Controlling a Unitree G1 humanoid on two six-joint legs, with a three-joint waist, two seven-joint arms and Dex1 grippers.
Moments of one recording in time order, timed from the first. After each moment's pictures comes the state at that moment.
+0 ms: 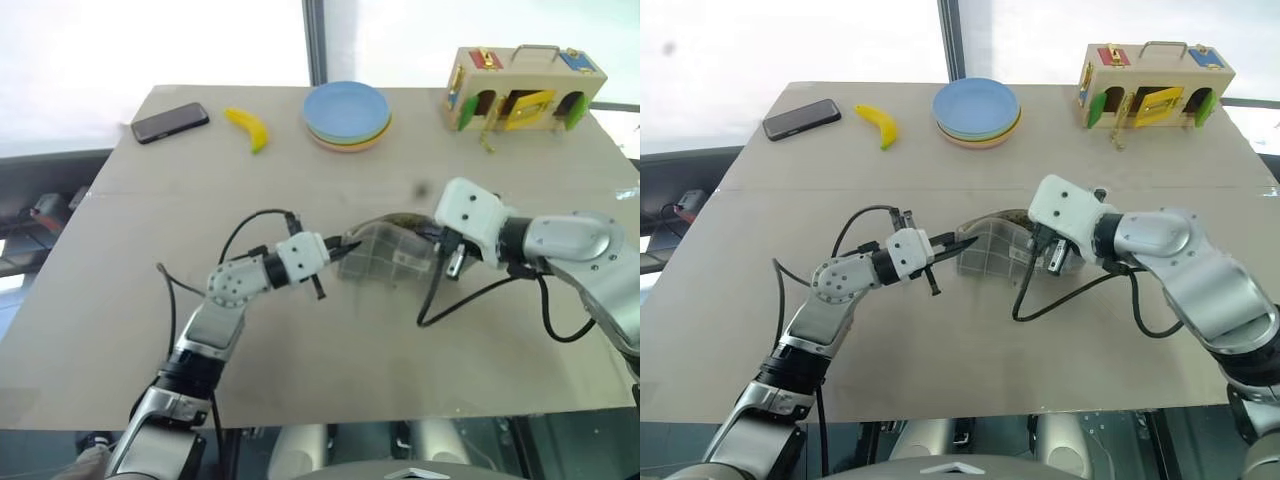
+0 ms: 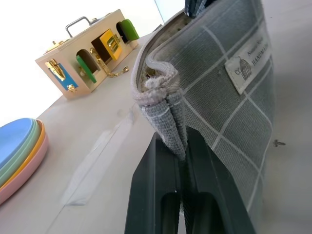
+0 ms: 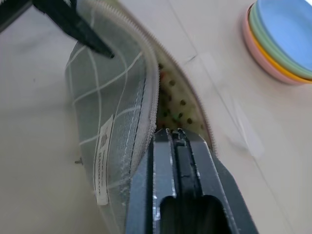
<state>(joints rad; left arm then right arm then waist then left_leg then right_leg) -0.37 0.47 -0.19 0.09 -0.08 -0.31 -0.83 -0.59 -0.84 0.28 -0.65 0.26 0.95 0.70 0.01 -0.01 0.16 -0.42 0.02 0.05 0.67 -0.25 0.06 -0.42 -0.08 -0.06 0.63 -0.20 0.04</state>
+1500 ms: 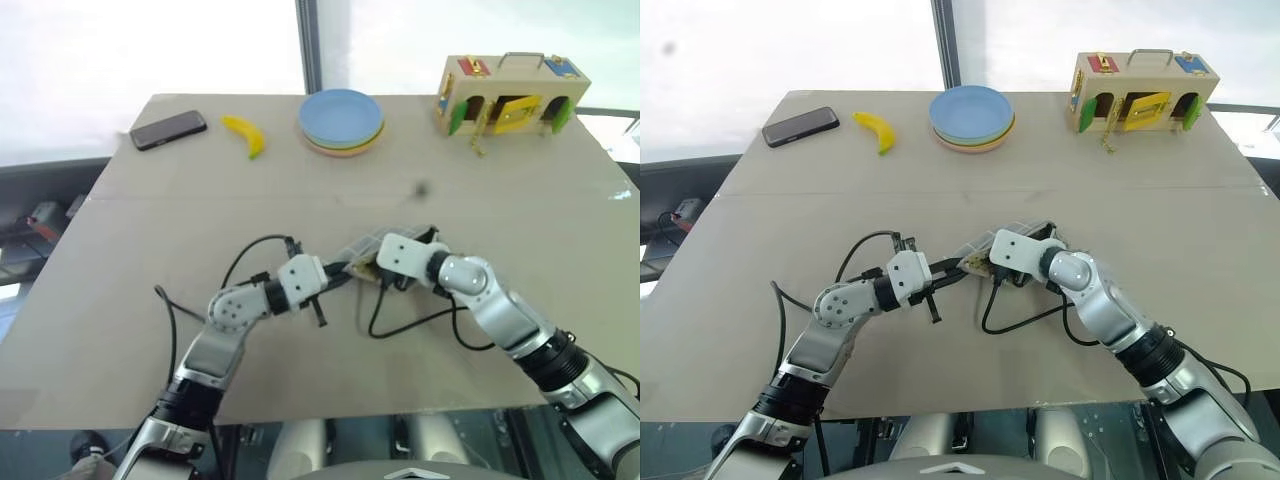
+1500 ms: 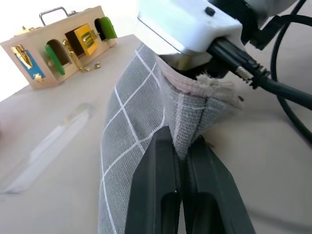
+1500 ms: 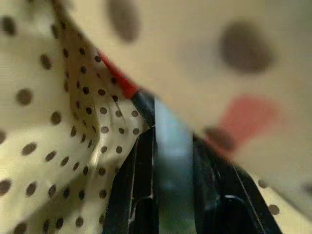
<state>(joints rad) -0.23 0.45 -0.20 0.02 -0.14 -0.25 -0.86 -0.49 -0.52 0.52 -0.13 -0.24 0.41 0.54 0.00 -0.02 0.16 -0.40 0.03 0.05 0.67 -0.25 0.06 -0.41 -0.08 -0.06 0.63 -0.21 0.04</state>
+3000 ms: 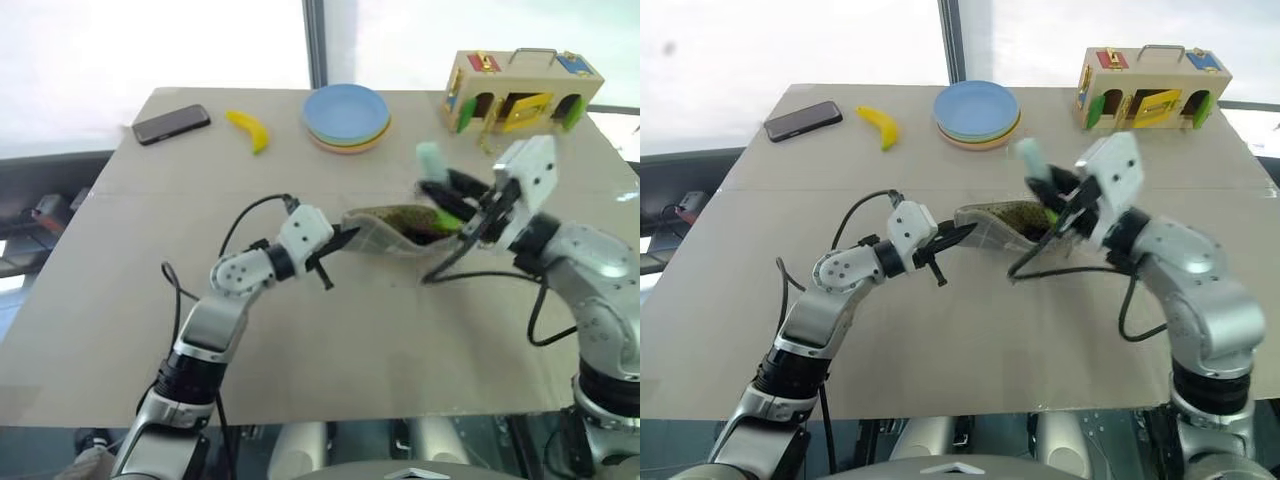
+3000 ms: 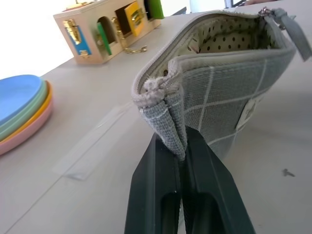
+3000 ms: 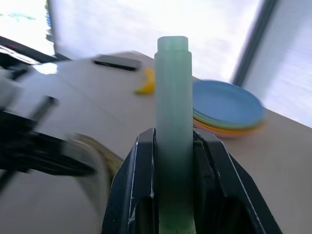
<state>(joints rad) -0.36 0.45 -0.16 -0.14 -0.13 0.15 -0.71 -0.45 -0.53 -0.21 -0.63 0.39 0.94 0.49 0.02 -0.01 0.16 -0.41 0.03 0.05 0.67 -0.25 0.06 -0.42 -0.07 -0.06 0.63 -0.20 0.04</state>
